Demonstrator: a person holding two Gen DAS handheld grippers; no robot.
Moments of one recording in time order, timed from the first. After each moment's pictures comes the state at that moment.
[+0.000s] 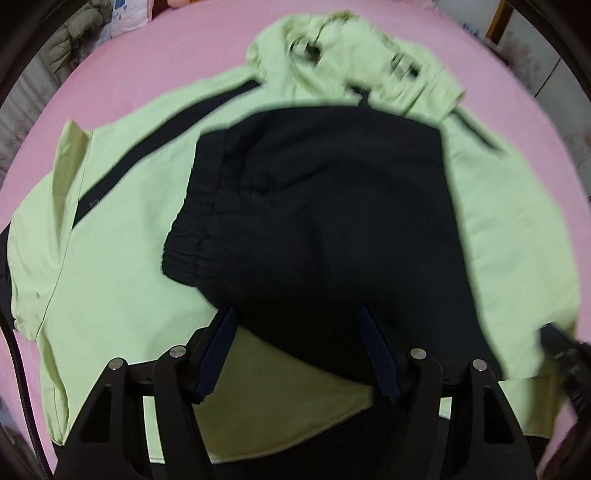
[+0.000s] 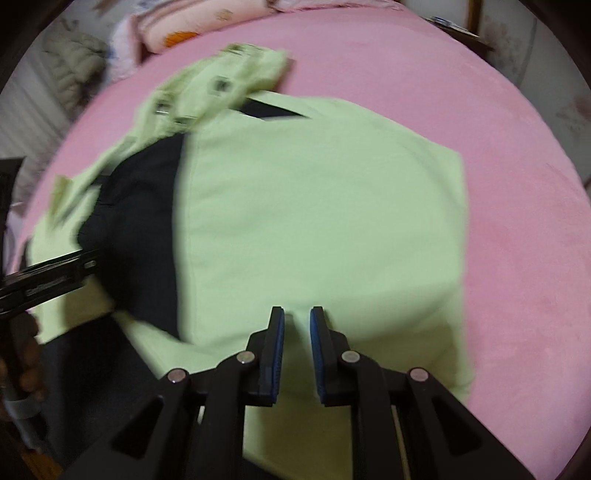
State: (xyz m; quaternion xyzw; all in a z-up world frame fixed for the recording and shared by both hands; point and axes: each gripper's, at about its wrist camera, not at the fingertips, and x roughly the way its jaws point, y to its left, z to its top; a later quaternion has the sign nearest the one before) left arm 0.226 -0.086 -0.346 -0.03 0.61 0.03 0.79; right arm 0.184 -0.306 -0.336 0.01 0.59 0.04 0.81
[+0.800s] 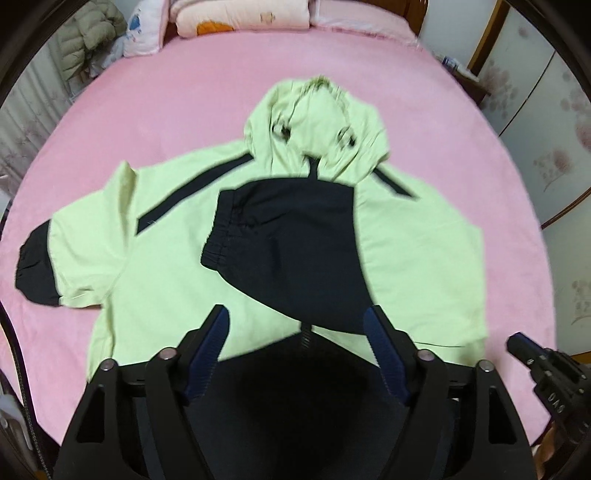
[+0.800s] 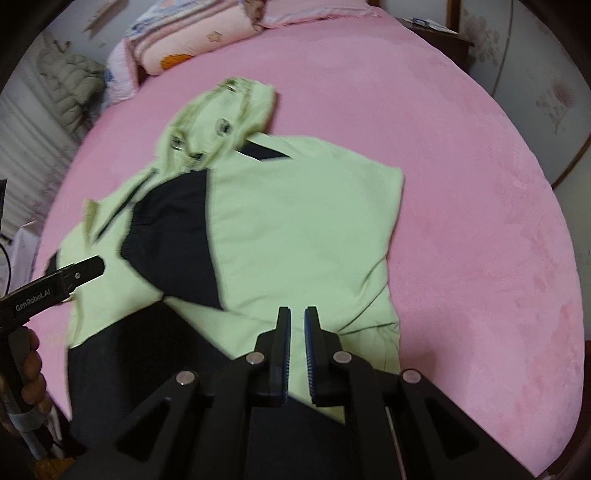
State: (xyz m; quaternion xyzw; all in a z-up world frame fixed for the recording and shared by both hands) left arm 0.168 -0.112 -0.185 -0.07 0.56 0.01 0.83; right arm 0.131 -0.316 -0.210 0.05 0.57 0.08 0.82
